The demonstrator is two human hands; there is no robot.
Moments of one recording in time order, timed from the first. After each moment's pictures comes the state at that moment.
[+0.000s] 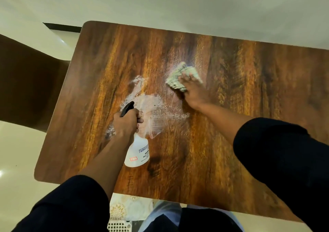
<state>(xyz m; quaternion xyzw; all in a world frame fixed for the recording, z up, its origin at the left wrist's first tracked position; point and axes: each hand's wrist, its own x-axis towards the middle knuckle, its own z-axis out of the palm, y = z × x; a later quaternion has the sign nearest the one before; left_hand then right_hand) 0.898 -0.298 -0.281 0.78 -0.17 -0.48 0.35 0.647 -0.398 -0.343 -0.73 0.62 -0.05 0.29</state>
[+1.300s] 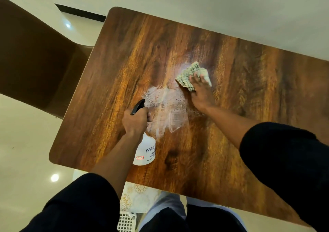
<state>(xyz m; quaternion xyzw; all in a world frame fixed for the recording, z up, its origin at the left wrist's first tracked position) 0.957 -0.269 -0.298 0.78 -0.13 -0.48 0.37 0.719 -0.382 -0.348 -0.71 0.65 -0.04 0.26</state>
